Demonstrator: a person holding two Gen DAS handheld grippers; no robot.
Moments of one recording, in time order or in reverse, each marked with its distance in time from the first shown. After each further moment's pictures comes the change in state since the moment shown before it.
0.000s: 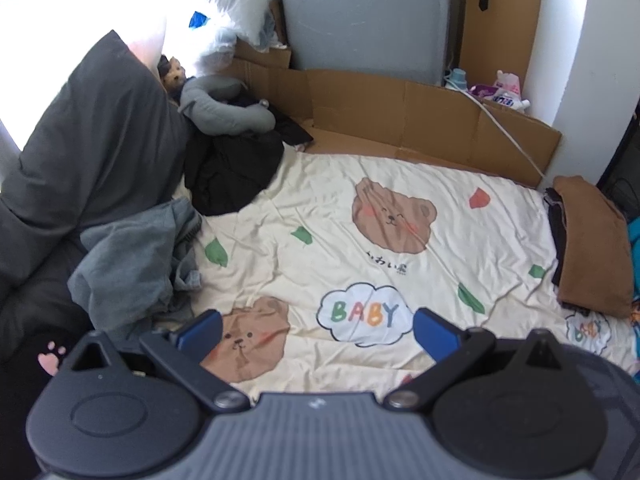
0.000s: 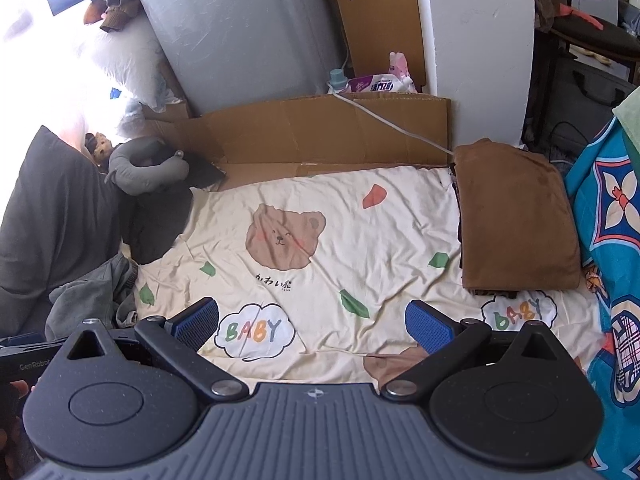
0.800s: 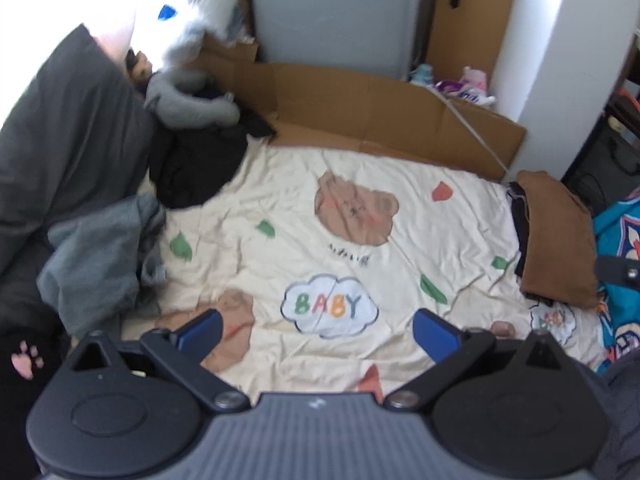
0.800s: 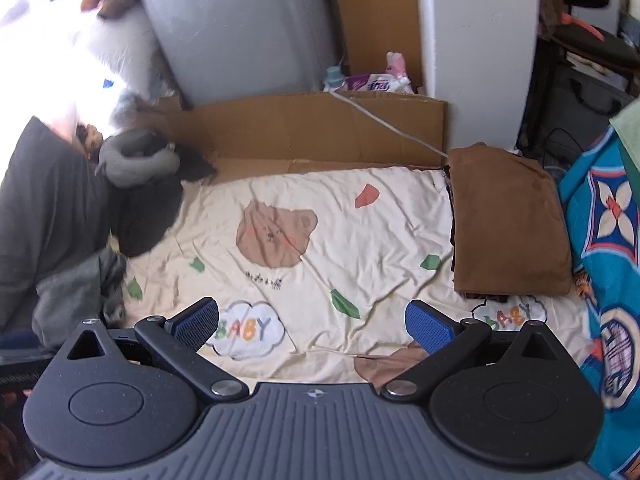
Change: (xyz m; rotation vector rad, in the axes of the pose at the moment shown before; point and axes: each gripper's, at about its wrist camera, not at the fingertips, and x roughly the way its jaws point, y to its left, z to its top) left arm -0.013 -0.007 0.002 0.028 0.000 -0.087; right arm 0.007 0.015 0.006 -0.061 0.016 -0.052
